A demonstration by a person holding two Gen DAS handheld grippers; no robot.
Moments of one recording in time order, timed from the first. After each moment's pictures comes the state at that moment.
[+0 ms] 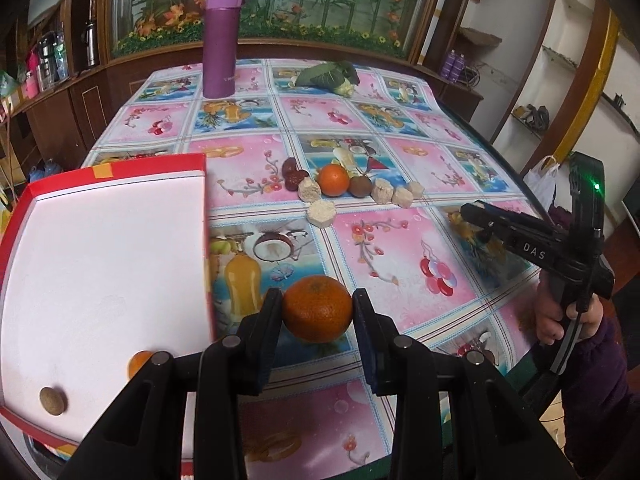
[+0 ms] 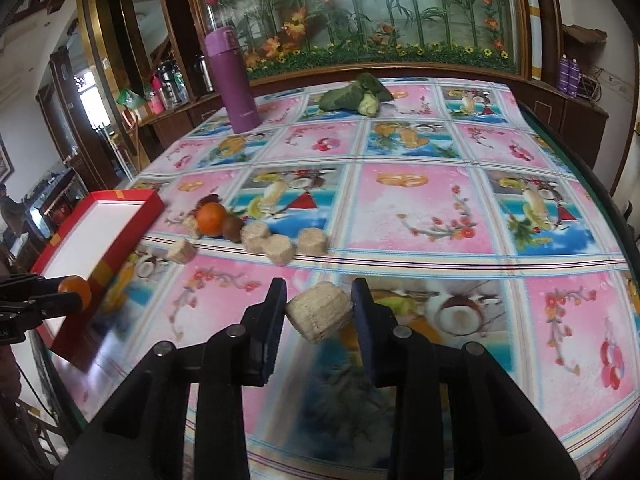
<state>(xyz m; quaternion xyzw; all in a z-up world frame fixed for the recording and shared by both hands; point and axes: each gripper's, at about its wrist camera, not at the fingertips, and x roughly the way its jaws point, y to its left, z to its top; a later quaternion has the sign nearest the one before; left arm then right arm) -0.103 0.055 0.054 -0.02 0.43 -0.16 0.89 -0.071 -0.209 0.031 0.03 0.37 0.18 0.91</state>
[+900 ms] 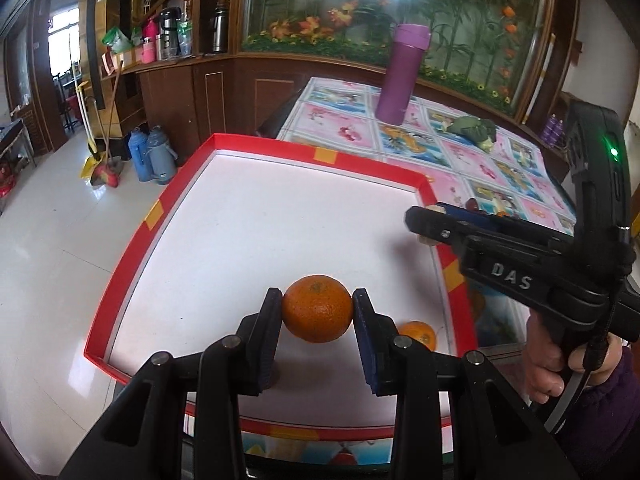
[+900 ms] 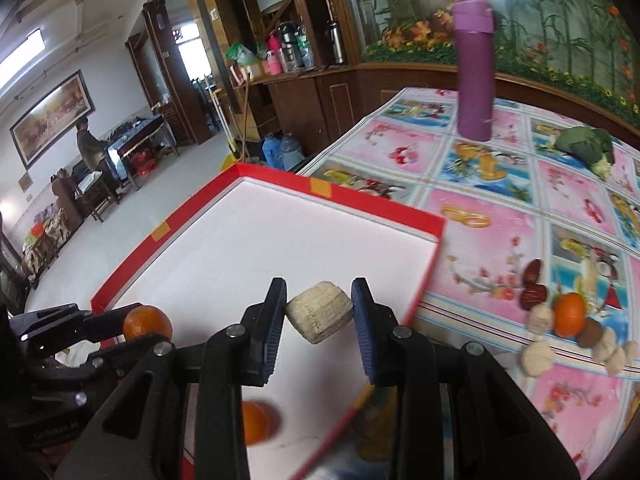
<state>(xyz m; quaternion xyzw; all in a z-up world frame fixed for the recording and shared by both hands) -0.129 0.199 0.046 -0.08 0.40 0.03 0.91 -0.062 0.072 0.046 -0.03 0.37 0.36 0.86</state>
